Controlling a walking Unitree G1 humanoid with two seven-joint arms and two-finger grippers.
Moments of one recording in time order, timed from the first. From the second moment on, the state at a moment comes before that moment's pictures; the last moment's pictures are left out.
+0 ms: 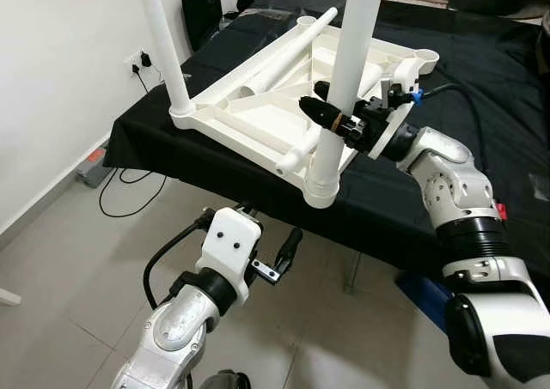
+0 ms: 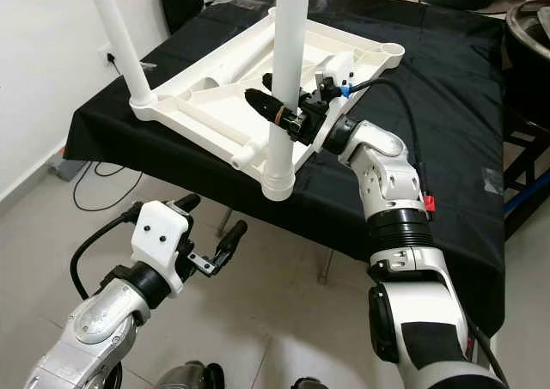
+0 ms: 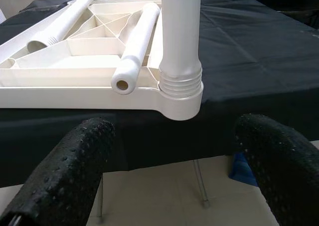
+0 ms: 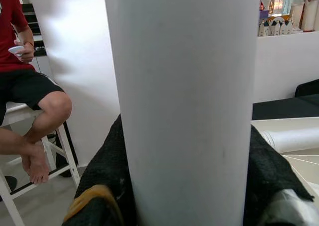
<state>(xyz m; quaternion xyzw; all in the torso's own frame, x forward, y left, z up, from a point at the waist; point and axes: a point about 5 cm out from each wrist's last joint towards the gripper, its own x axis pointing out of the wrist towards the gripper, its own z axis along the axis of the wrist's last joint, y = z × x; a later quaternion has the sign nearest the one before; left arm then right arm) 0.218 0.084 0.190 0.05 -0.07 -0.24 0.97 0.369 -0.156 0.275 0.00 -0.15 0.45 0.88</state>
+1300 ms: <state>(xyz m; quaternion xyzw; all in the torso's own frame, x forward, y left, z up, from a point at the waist) 0.239 0.112 0.204 0.07 -0.10 -0.17 0.98 0.379 -0.167 0.266 -0.02 -0.19 0.07 0.98</state>
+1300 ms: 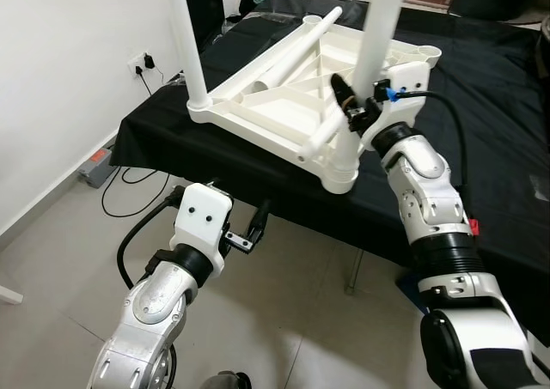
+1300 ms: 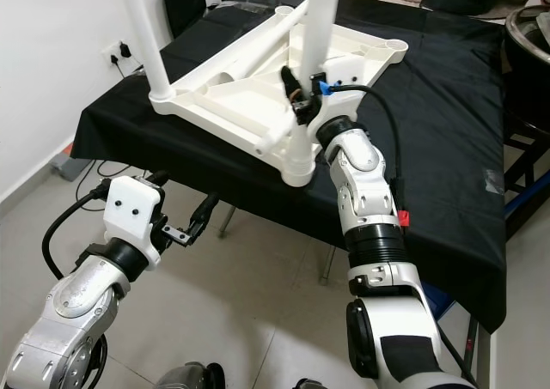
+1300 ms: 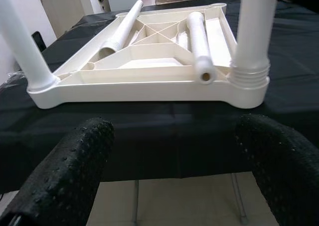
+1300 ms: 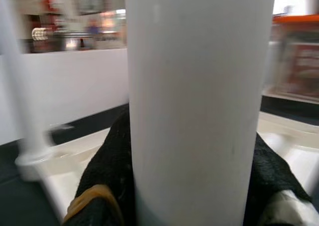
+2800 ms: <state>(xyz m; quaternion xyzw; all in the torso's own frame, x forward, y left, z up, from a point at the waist) 0.241 0.109 0.204 0.07 -0.10 -0.18 0.98 0.371 -0.144 0.272 0.01 -0.18 -0.28 0.94</state>
